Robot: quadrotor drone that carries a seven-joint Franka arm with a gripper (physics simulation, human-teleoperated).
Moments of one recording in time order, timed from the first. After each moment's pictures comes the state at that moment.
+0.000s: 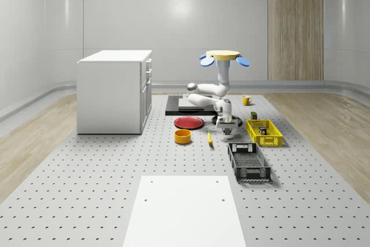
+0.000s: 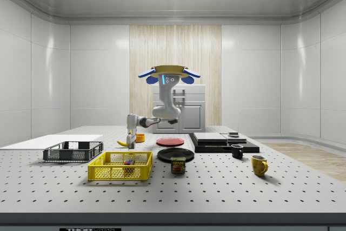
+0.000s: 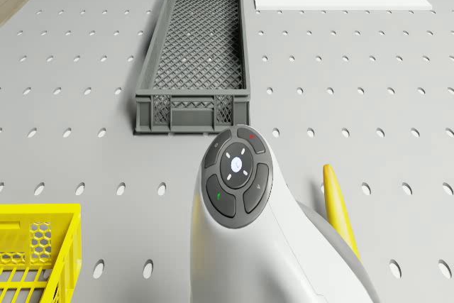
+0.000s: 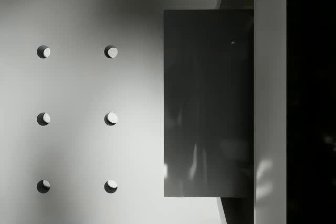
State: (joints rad) arm -1.14 -1.50 1.24 -2.84 -1.91 1.60 1.65
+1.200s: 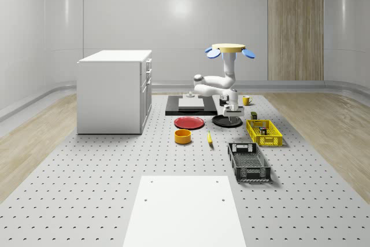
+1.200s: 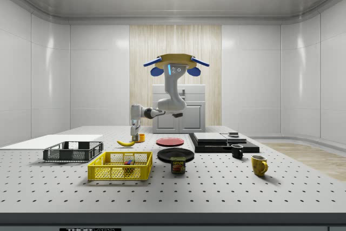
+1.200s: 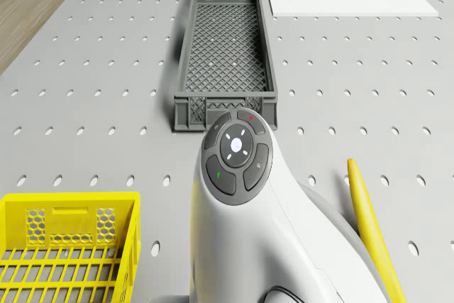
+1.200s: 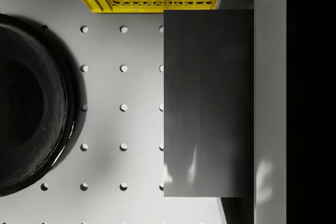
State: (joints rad) arm -1.14 -1.51 1.29 -2.86 -1.85 1.59 1.65
